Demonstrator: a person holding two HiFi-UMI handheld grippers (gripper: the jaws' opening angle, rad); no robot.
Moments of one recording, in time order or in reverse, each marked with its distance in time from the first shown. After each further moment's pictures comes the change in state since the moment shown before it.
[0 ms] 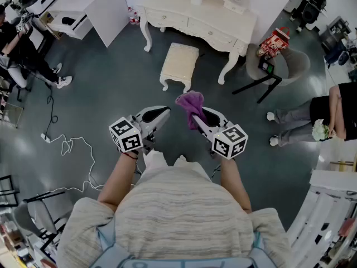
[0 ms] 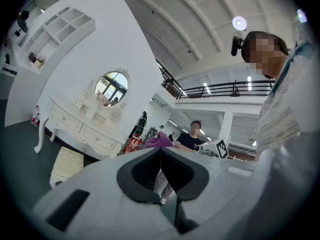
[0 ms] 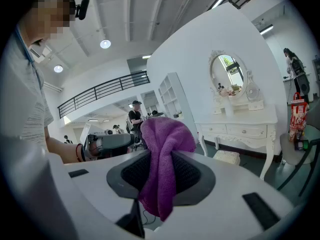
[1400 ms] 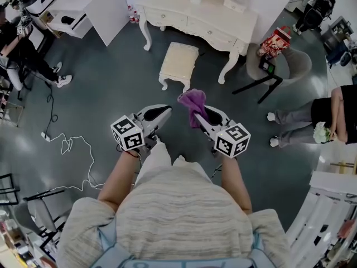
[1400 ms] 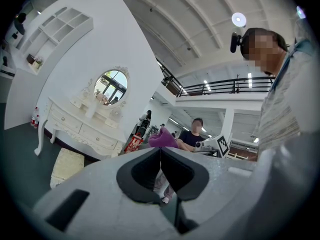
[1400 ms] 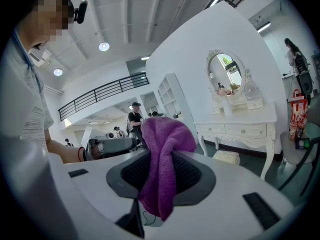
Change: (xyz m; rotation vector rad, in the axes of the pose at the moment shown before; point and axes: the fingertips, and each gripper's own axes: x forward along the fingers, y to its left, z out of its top) left arm 0.024 0.010 -0.009 0.022 0.017 0.013; right arm -0.006 -0.027 0.004 0.020 -0.008 0.015
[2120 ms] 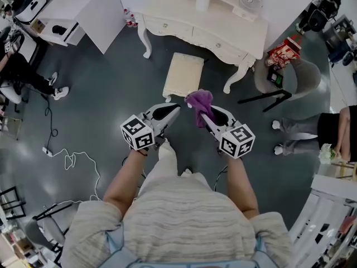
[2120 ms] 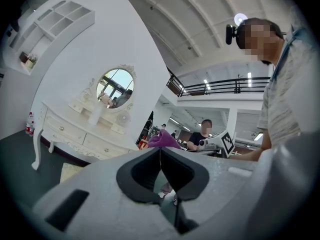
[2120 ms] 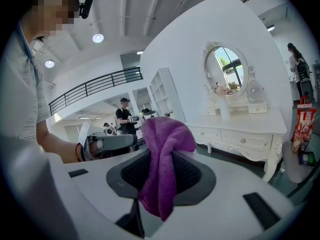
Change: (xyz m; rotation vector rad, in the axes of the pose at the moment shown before) left arm 0.060 0.166 0.059 0.030 0.009 -0.022; right arm 0.138 -0.102 0.051 -0.028 0.034 -0.083
